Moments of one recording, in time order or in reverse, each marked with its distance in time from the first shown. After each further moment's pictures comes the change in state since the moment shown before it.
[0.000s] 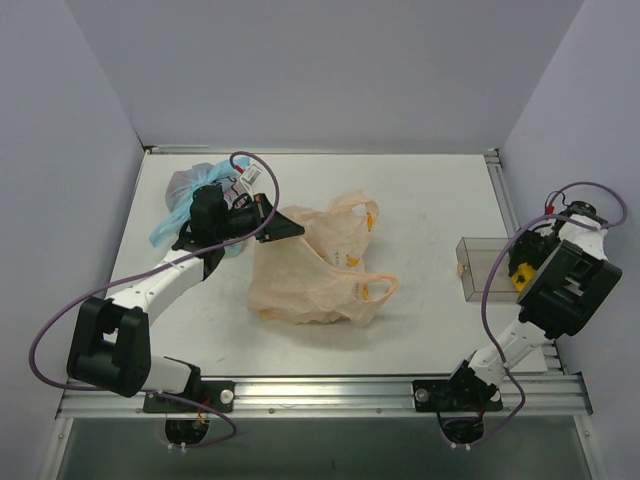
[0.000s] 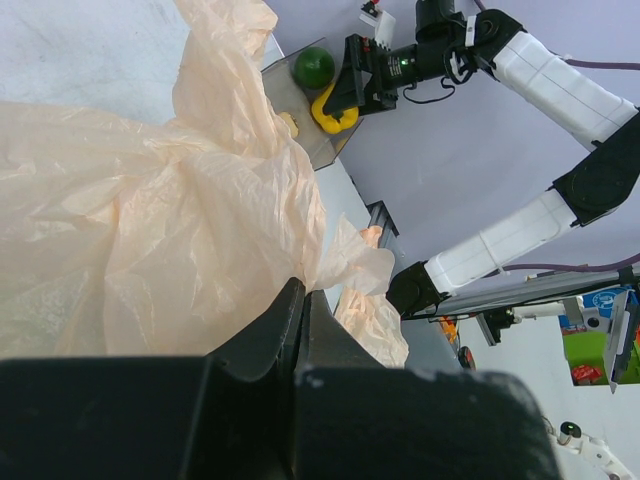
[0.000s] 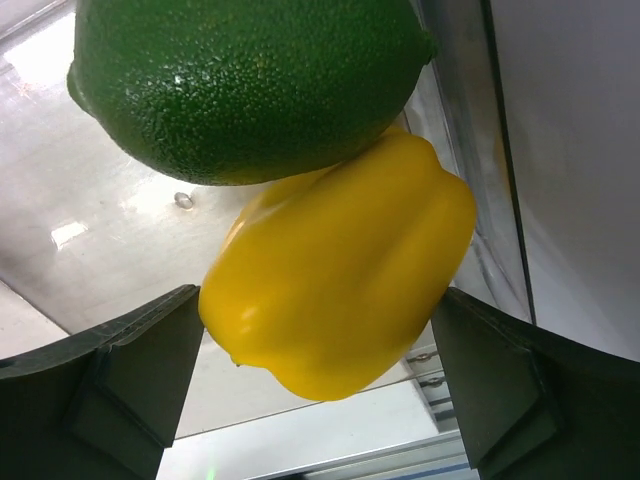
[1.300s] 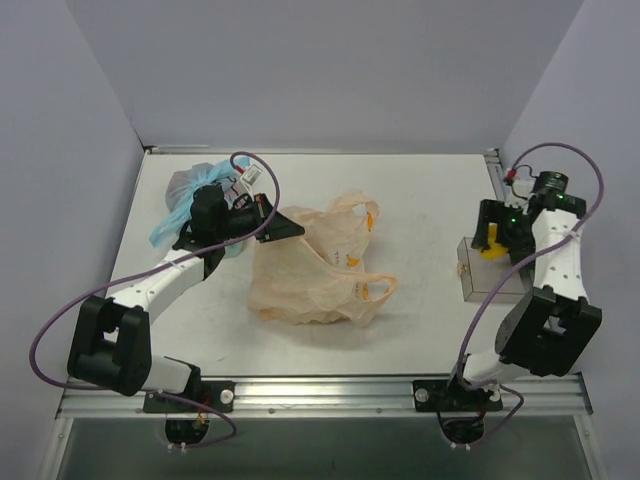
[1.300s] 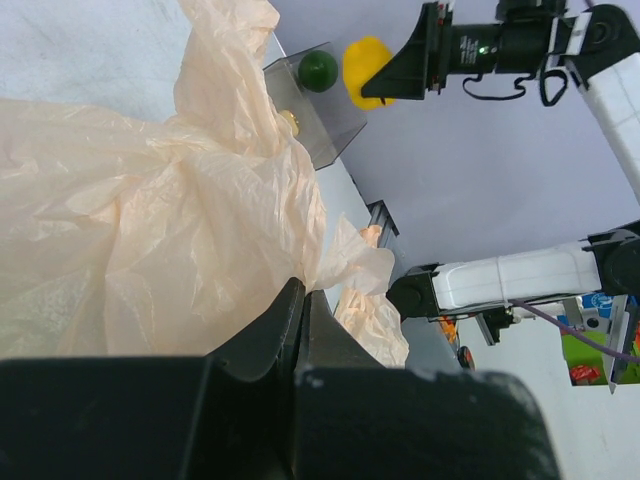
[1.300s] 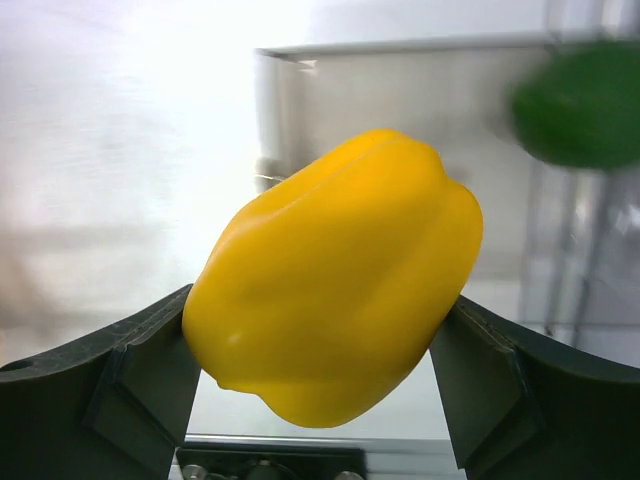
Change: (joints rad) left arm 0.000 0.006 0.000 0.000 0.001 0.000; right arm 0.180 -0.322 -0.032 -0.132 -0.211 -0.010
